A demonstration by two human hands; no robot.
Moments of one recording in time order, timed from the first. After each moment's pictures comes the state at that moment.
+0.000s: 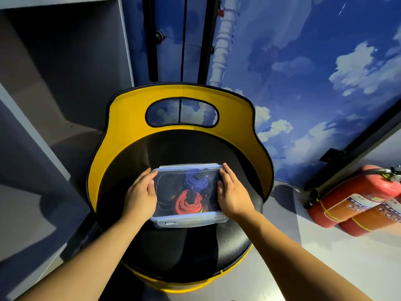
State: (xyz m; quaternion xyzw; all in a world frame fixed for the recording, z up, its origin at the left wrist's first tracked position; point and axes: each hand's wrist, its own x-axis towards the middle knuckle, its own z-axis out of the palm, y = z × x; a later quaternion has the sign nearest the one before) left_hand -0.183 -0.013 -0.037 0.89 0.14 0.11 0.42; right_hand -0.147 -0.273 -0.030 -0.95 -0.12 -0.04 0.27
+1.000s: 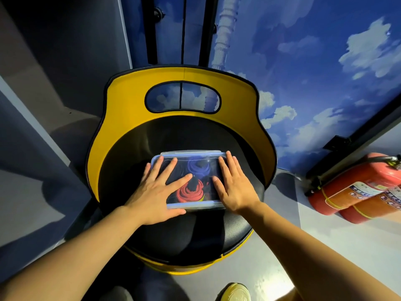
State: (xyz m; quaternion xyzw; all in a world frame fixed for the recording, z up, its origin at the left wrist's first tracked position) left_hand -0.198 -0.016 -0.044 0.98 -0.19 -0.03 0.03; right_hand -0.157 -0.287 -0.041 -0.97 -0.18 0.00 0.14
